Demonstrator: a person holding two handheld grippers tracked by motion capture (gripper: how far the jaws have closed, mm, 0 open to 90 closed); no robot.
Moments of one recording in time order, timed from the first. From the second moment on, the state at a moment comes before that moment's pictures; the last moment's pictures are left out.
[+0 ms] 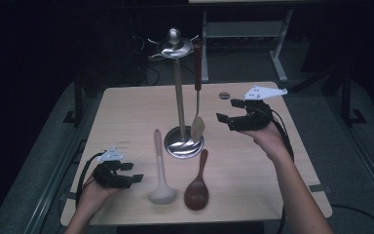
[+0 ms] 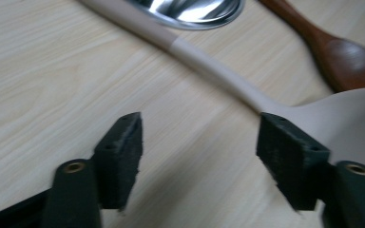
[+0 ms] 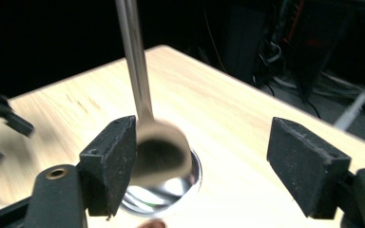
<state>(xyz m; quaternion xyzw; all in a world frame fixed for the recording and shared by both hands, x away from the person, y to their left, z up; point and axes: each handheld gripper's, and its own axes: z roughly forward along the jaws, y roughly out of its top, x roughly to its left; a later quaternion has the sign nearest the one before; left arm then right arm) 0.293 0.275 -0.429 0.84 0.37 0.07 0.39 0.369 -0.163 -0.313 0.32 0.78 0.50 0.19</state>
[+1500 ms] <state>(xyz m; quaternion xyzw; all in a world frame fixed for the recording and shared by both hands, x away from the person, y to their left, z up) 0.362 0.219 -0.204 0.88 0.25 0.04 0.41 0.296 -0.216 -0.454 0.43 0.79 0.39 0.17</state>
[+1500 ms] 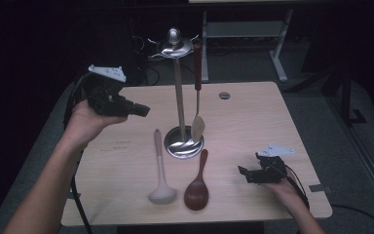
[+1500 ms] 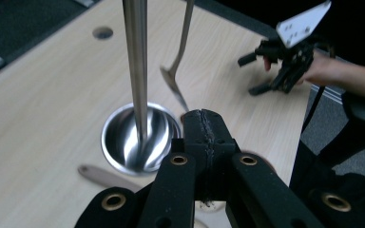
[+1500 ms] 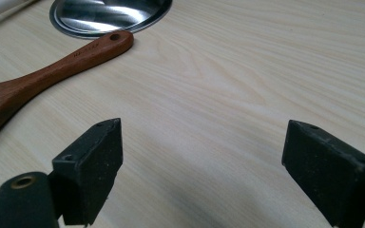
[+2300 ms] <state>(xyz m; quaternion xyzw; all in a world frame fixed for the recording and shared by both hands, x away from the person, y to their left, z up) 0.391 0.192 -0.107 0.86 0.23 0.09 0.44 0.295 -0.218 -0.457 0.43 0.80 0.39 0.17</state>
